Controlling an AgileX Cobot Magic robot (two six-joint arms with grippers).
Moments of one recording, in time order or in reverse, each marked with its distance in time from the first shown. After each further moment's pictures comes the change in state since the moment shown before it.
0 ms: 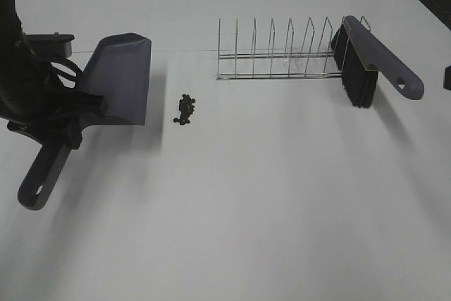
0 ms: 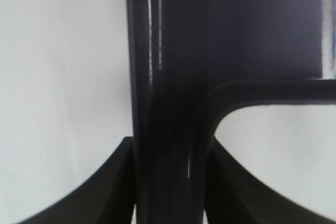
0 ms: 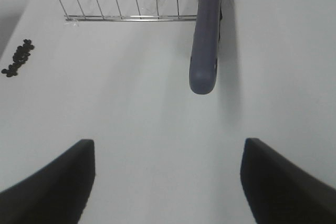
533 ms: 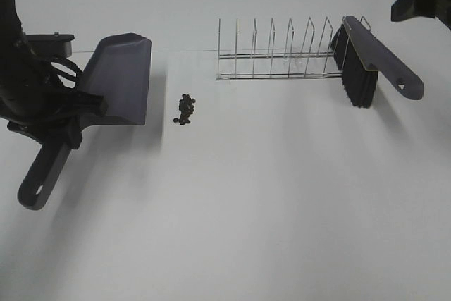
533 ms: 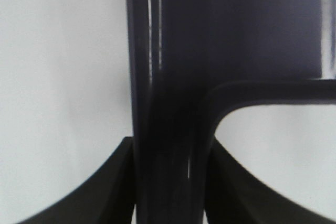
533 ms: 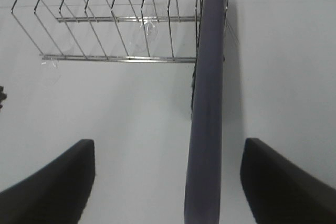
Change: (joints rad) left arm 0.000 0.000 0.000 0.000 0.000 0.000; right arm 0.000 0.539 -0.453 0.002 0.000 -0.002
